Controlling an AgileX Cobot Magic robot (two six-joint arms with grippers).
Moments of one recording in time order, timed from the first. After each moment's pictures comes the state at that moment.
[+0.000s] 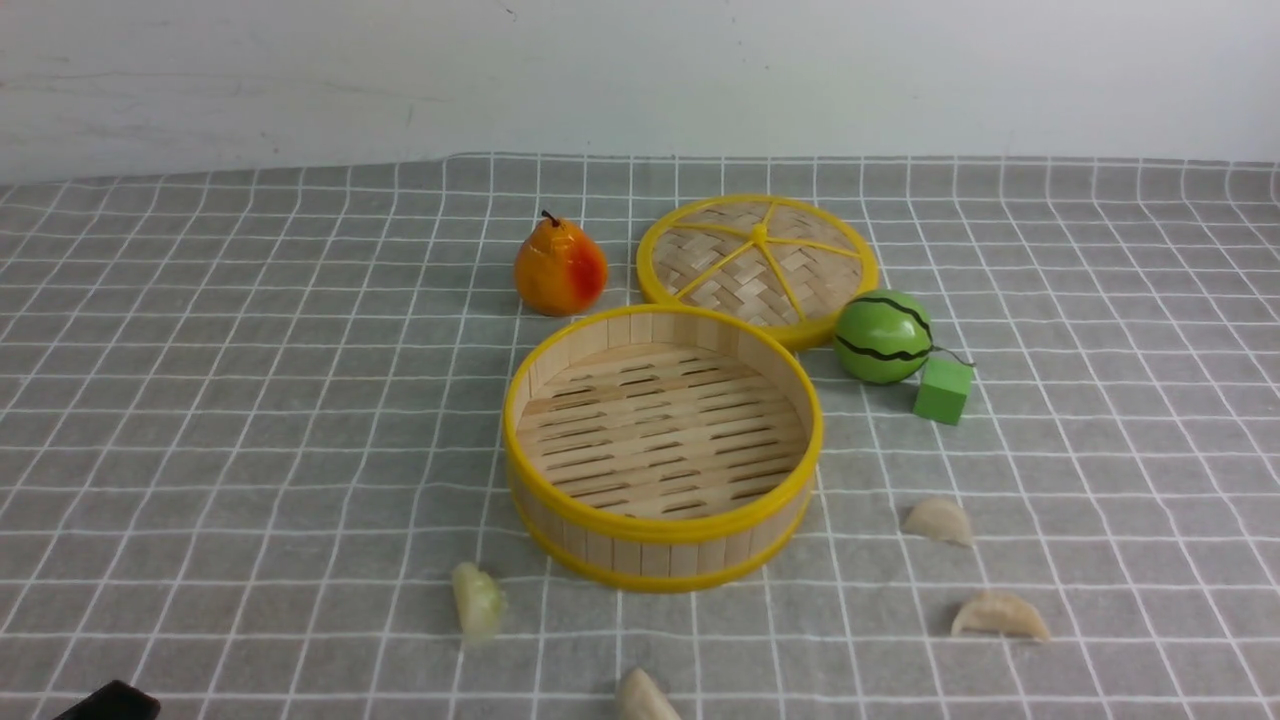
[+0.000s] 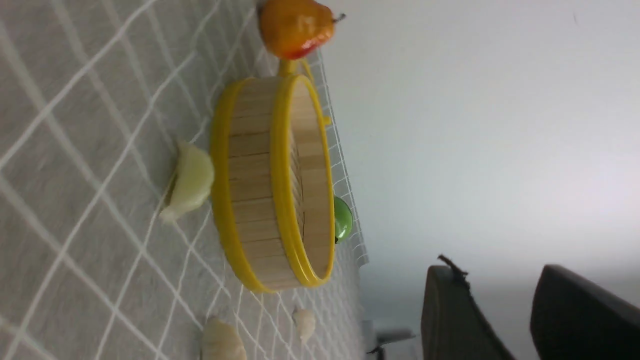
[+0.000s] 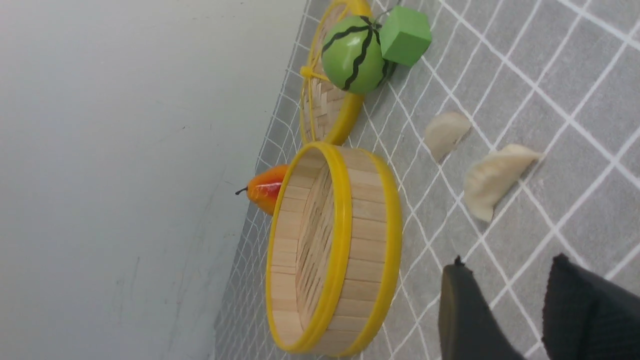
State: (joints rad) right arm -0.04 -0.01 0.02 0.74 0.35 0.49; left arm 0.04 -0.01 -0.02 -1.12 0.38 -0.23
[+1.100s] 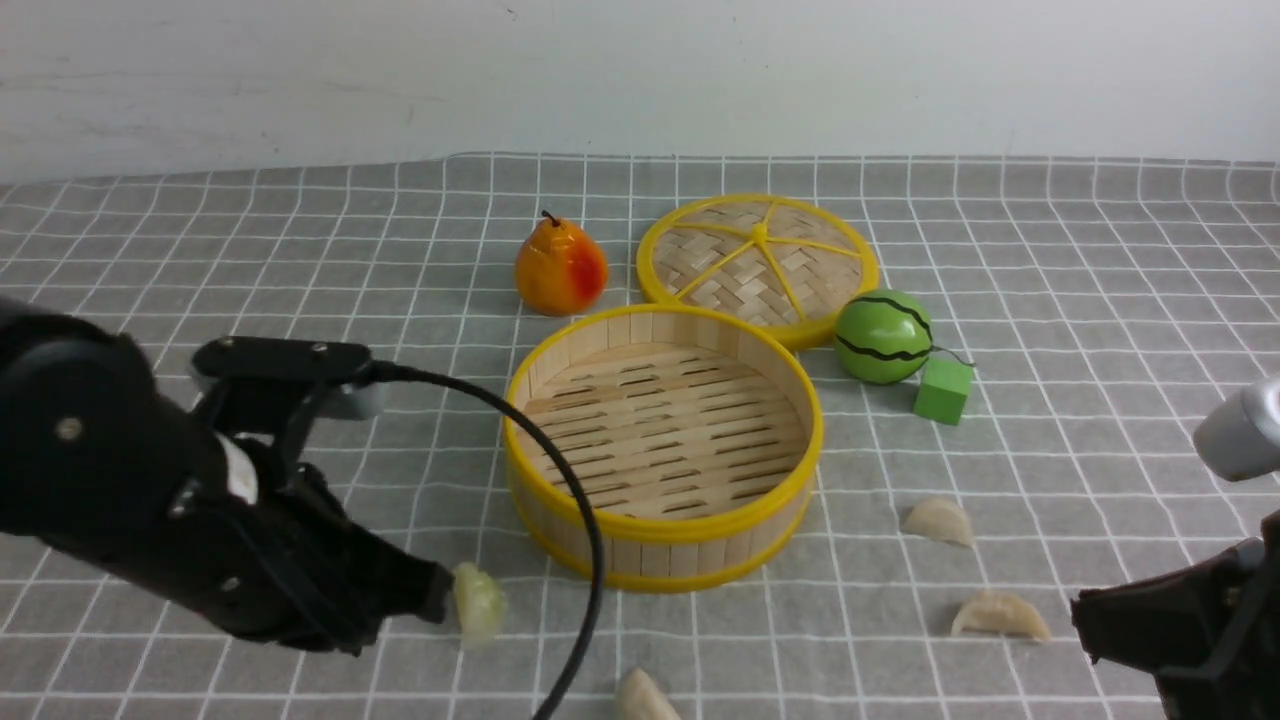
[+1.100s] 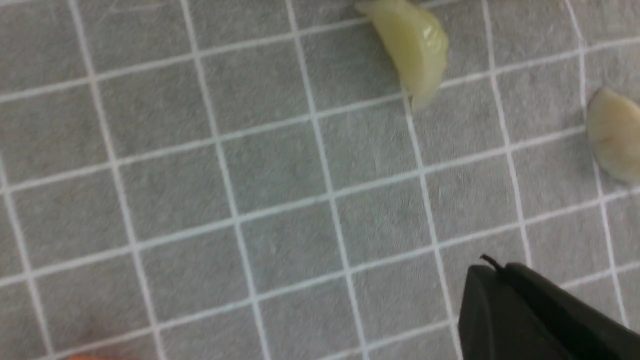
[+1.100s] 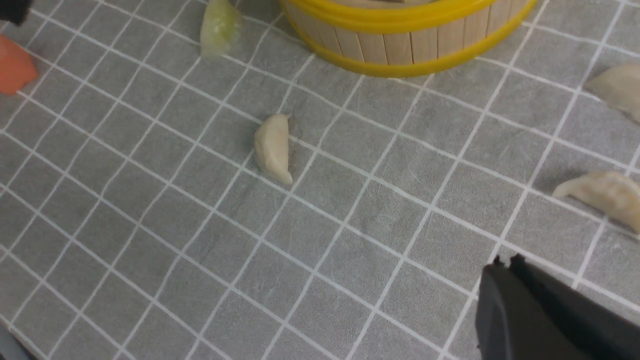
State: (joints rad) right arm 0.23 0.90 -0.66 0.60 0.73 -0.47; left arm -0.47 1.34 -0.89 -0.04 0.76 -0.24
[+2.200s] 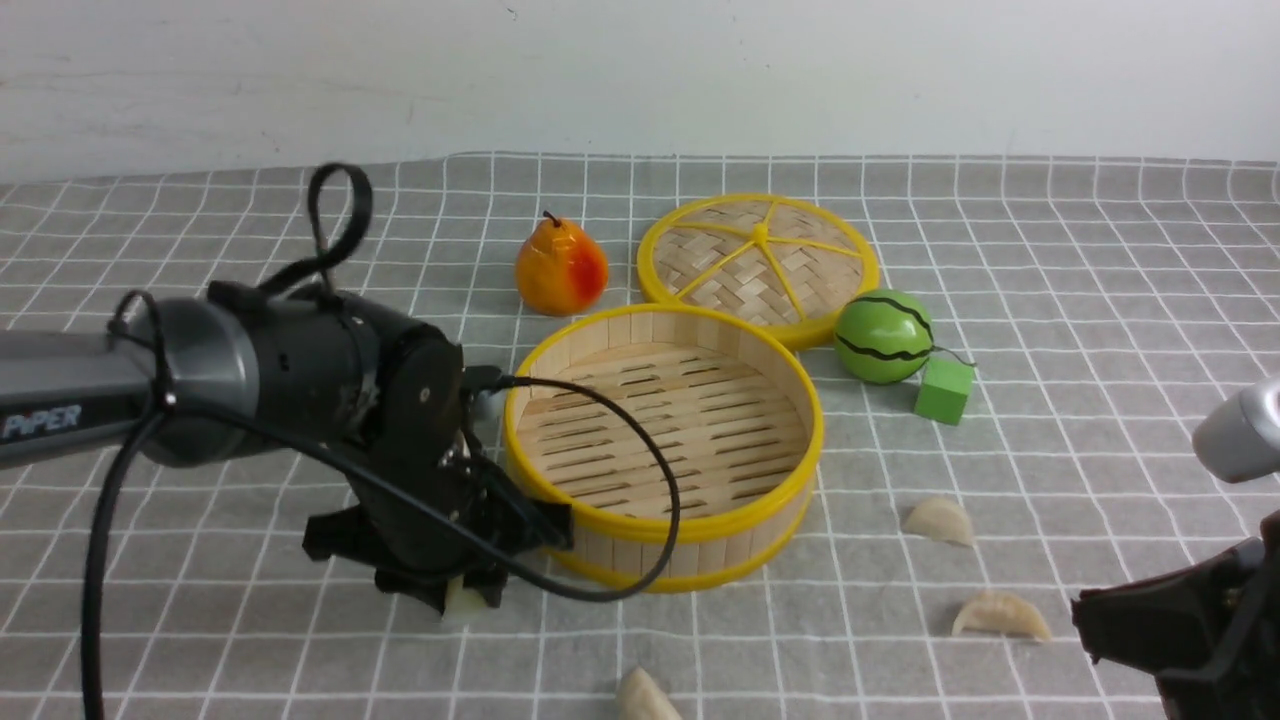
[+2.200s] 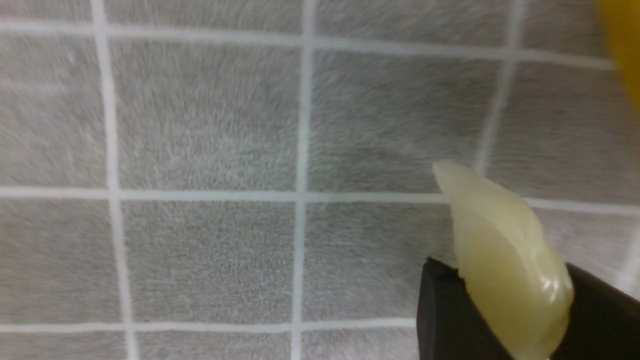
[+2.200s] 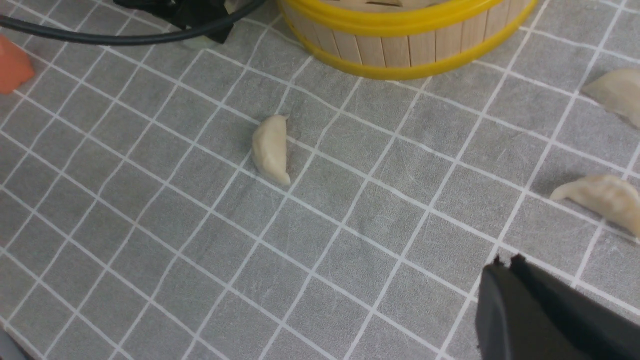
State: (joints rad) right arm 0.23 0.90 -0.66 0.59 0.73 -0.47; left arm -0.47 1.80 -1.17 0.04 0.72 -0.50
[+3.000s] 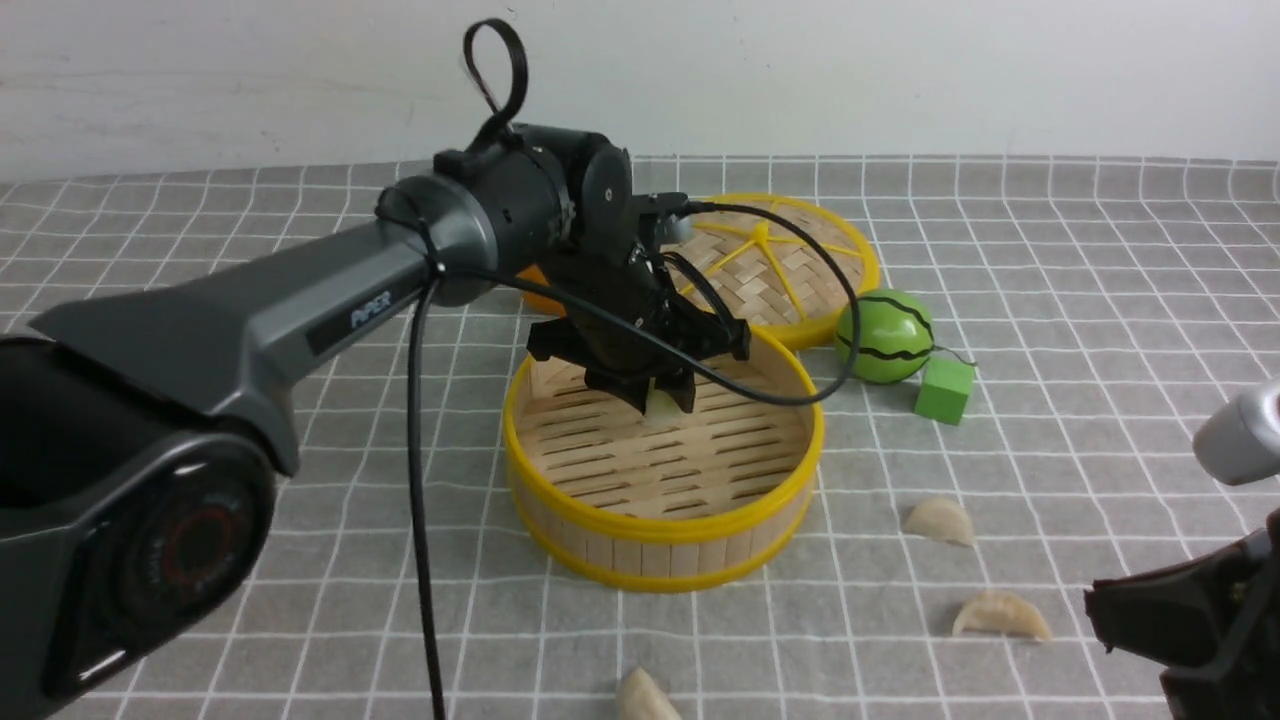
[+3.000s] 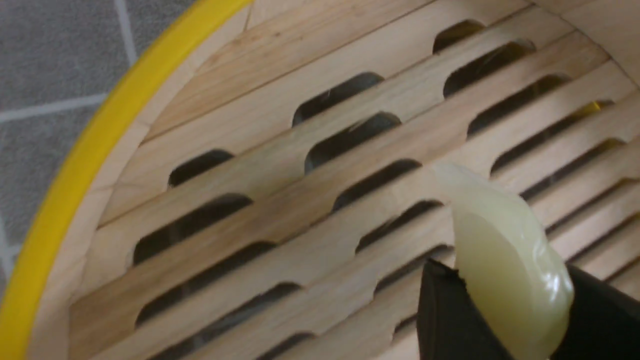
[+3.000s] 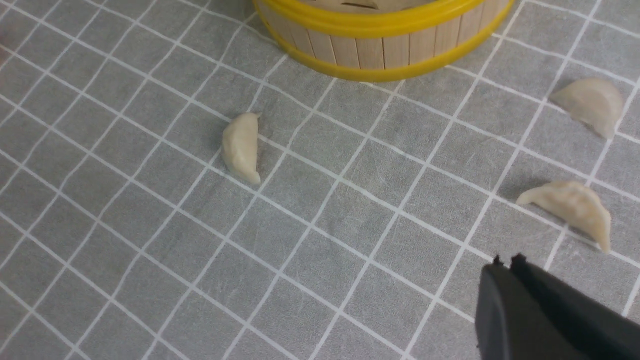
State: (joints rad) right arm 0.23 0.90 -0.66 0.54 0.71 -0.48; left arm -0.50 2.29 -2.03 -0.14 0.89 -0.27
